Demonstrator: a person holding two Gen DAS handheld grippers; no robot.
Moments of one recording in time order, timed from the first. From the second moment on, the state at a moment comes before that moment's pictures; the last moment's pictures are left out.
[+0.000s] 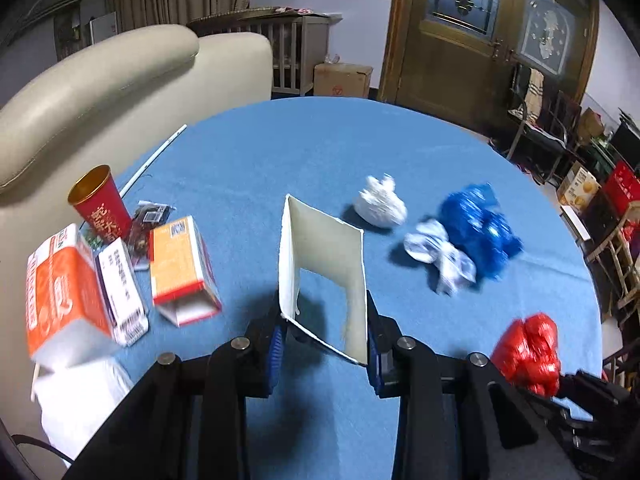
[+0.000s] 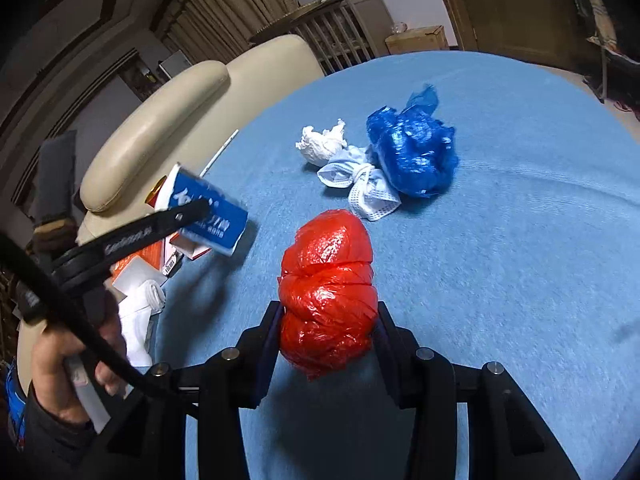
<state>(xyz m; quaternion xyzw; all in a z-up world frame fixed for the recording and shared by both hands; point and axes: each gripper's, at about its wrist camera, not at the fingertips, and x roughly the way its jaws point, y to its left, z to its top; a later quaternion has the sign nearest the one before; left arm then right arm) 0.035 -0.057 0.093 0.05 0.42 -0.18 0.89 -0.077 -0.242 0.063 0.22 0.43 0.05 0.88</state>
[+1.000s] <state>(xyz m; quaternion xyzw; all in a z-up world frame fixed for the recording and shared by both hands) -0.078 -0.082 0.109 0.05 0.40 -0.21 0.89 -0.176 -0.284 0.086 0.23 0.39 -0.03 0.89</state>
